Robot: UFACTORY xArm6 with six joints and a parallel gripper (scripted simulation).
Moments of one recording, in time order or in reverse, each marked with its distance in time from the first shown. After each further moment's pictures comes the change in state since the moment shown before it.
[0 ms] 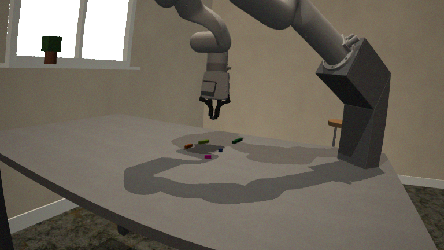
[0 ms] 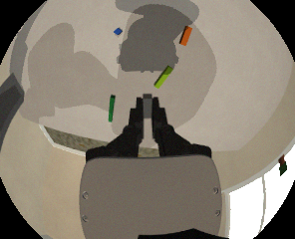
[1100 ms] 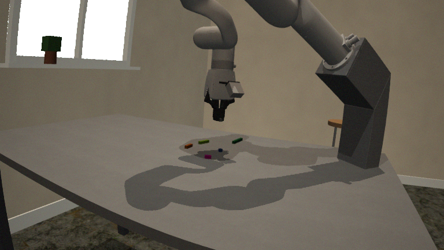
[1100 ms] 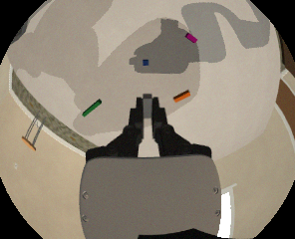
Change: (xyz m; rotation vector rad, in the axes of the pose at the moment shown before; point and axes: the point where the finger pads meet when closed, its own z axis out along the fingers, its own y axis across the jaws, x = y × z) arm 0.075 -0.030 -0.006 -0.008 -0.011 -0.711
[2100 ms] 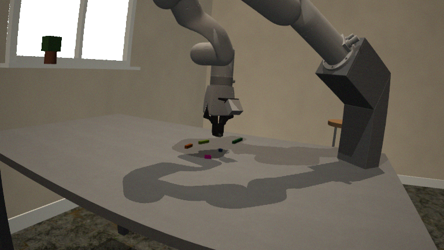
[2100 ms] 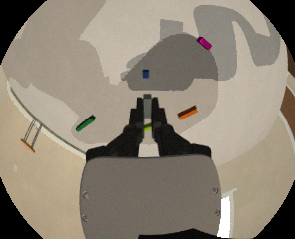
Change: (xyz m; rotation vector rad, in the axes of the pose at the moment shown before) arm 0.002 0.000 0.053 0.000 0.000 -0.003
